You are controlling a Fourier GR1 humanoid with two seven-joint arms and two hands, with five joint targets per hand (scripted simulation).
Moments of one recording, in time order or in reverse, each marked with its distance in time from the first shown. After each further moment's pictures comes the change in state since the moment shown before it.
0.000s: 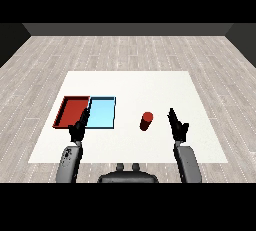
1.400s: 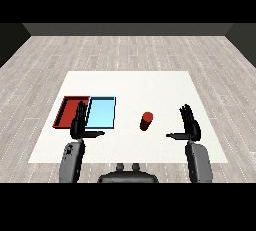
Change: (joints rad) left arm -0.064 -0.047 0.049 0.019 0.065 -0.048 -0.433; right arm -0.038 -0.080 -0.197 0.087 -0.140 0.292 -0.398
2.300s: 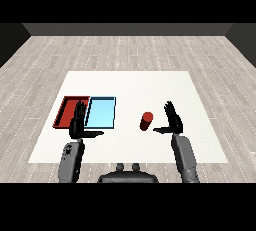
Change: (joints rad) left arm 0.000 0.004 0.007 -0.010 0.029 -0.009 -0.006; right arm -0.155 0.100 0.070 0.212 0.033 -0.045 0.026
